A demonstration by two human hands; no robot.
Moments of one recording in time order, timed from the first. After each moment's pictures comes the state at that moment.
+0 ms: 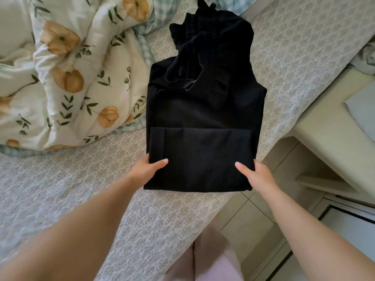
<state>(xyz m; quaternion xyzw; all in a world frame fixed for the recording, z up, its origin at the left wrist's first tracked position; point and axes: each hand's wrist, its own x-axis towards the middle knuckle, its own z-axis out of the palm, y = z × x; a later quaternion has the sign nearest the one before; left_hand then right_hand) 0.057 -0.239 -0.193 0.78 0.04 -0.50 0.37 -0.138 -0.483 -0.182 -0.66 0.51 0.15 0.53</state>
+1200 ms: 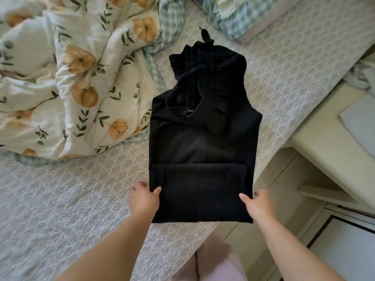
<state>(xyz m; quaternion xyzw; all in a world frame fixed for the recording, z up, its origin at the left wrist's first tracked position) 0.008 -0.221 -0.181 0.90 0.16 -0.38 0.15 -0.167 -0.443 -0.181 -0.61 0.66 0.23 0.36</state>
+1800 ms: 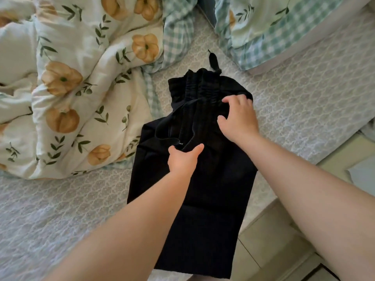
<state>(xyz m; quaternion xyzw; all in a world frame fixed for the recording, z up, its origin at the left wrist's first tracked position) 0.104 -0.442 -0.166 0.77 0.29 -0.38 0.43 0.113 -0.599 -0.146 -0.93 0.28 0.07 0.23</state>
